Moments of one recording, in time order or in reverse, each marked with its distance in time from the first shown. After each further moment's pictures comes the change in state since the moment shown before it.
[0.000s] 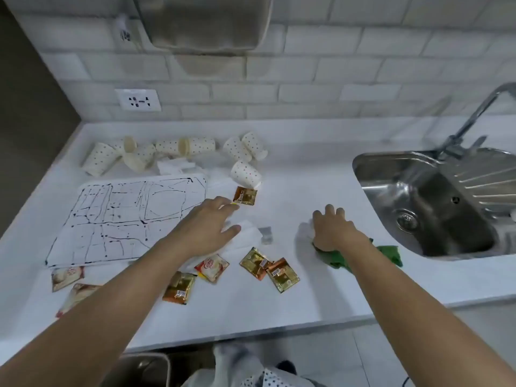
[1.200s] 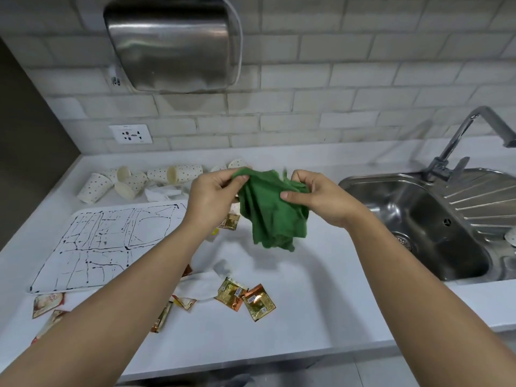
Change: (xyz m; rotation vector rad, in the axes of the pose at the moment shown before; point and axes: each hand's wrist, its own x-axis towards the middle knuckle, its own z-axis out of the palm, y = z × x) left_hand 0.061 0.112 -0.061 -1.019 0.577 -0.021; right_hand -0.012 0.051 -0.116 1.238 0.024 -0.661
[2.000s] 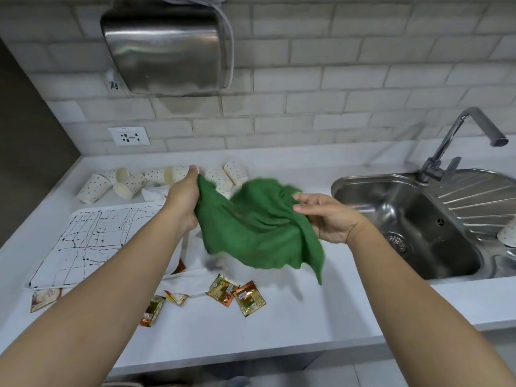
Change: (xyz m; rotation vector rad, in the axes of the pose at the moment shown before) left_hand 0.005 0.011 -0.011 -0.384 0.295 -0.660; right_hand -0.032 0.039 -0.019 0.663 -0.216 0.182
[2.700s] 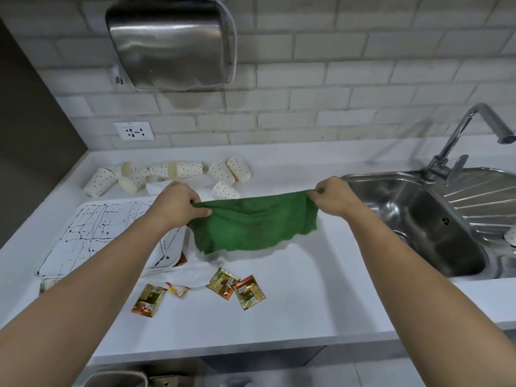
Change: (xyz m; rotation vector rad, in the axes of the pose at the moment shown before) left_hand 0.028 -0.009 -0.054 1.495 -0.132 0.527; right_hand 0.017 -0.023 -0.025 -1.345 0.747 0.046
